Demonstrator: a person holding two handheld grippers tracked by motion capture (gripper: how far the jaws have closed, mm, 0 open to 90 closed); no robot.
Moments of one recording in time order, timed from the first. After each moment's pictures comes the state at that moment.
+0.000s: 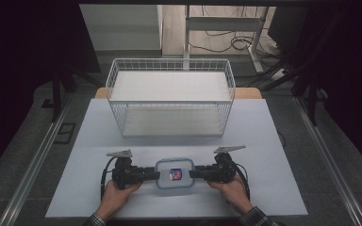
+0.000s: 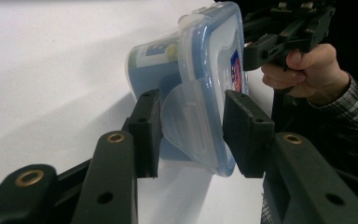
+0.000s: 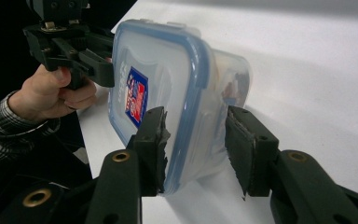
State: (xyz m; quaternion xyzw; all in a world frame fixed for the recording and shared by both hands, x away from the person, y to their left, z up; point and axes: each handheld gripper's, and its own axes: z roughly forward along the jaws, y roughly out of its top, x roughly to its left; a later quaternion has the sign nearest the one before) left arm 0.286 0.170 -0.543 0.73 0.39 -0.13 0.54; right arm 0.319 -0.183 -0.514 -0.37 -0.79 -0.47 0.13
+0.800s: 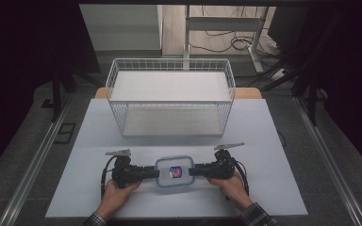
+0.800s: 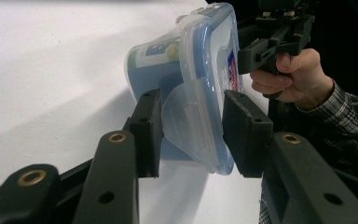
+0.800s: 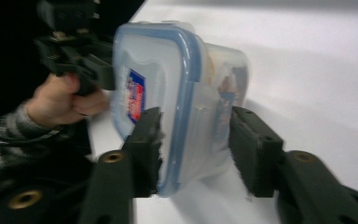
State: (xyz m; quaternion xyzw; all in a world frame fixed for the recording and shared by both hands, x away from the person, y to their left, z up) left arm 0.290 0.173 -0.548 0.72 0.40 -0.15 0.56; right arm 0.335 -0.185 -0.523 -0.38 -0.77 -0.48 0.18
